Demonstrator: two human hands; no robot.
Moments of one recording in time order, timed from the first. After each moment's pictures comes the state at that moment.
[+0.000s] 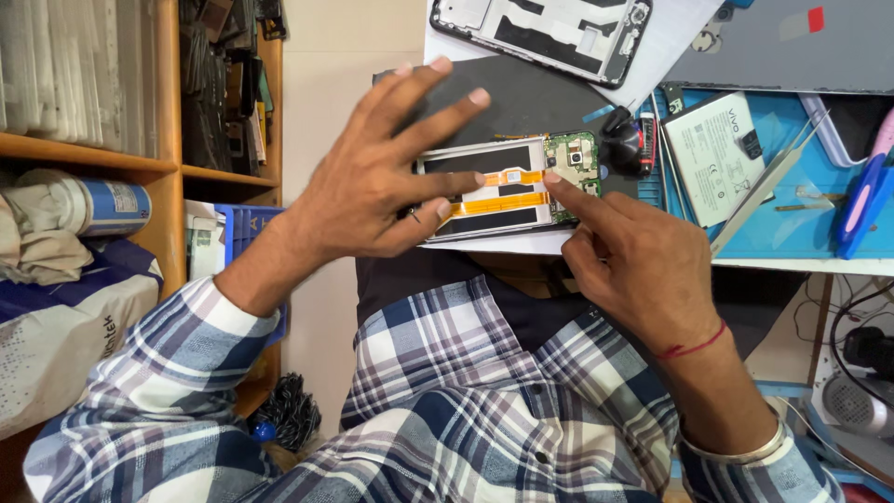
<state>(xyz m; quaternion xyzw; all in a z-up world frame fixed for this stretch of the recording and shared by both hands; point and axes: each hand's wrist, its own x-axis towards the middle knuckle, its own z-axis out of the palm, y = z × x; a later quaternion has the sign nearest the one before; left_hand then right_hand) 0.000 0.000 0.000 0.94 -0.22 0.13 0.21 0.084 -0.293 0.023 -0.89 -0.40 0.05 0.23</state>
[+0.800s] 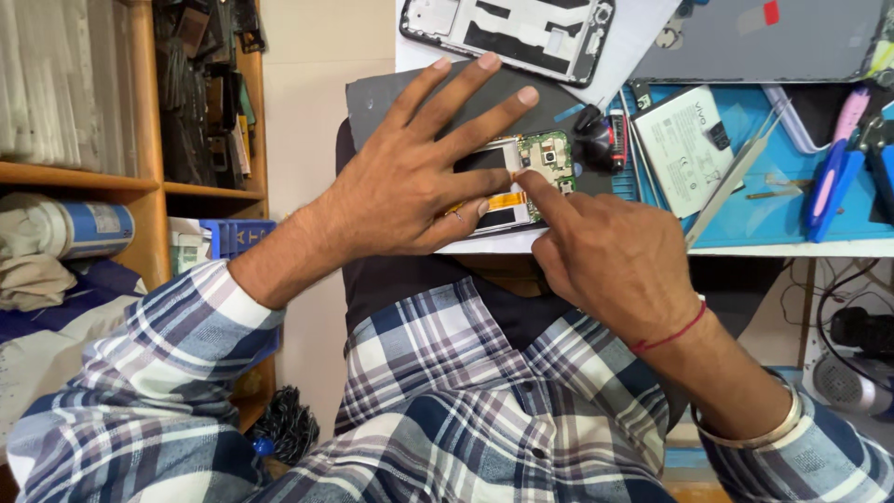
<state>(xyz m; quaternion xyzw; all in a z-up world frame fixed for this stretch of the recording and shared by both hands) 0.034 -0.030 0.007 0.93 -0.29 0.12 0.18 0.087 -0.285 0.036 -0.87 -0.47 0.02 0.11</state>
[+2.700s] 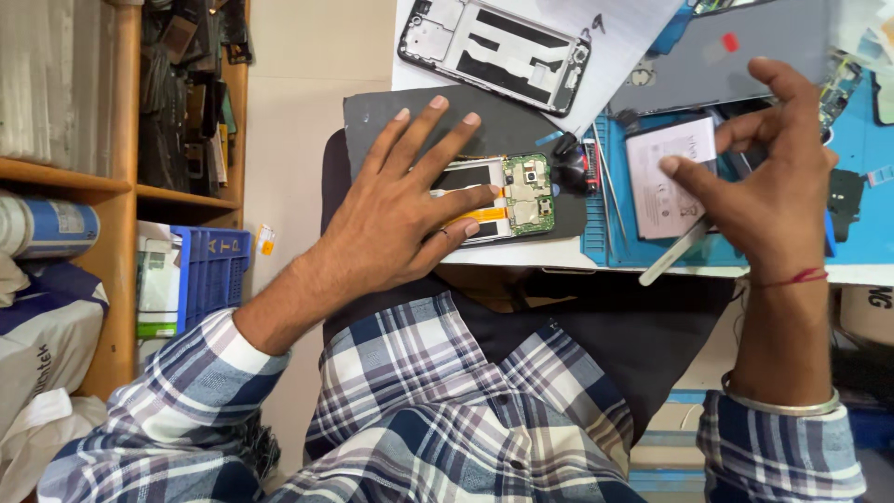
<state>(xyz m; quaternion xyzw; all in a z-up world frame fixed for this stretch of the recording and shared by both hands) 0.007 -0.057 -0.001 0.96 -0.14 0.11 0.22 0.197 -0.377 0.013 -0.88 -0.31 -0.03 0.36</state>
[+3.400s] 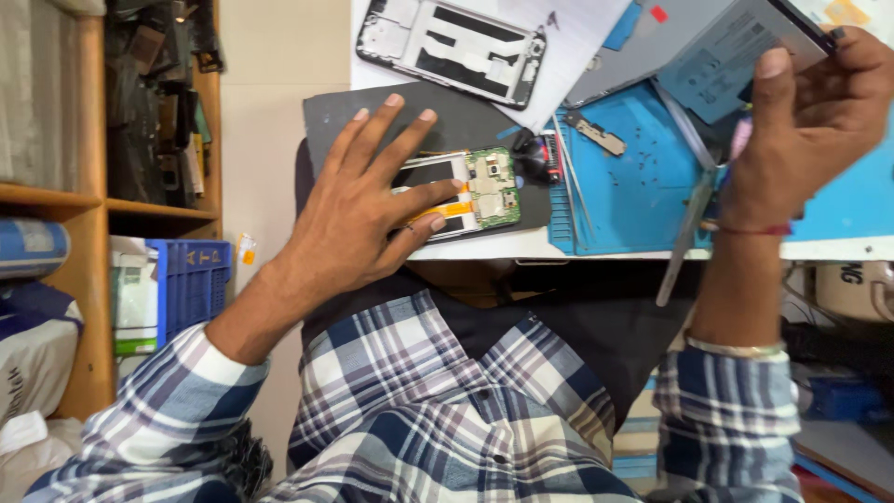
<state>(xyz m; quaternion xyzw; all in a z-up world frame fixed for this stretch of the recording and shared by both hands) 0.006 -0.060 0.008 0.96 -0.13 0.12 0.23 0.256 -0.411 -0.046 -0.69 -0.26 -0.19 0.65</state>
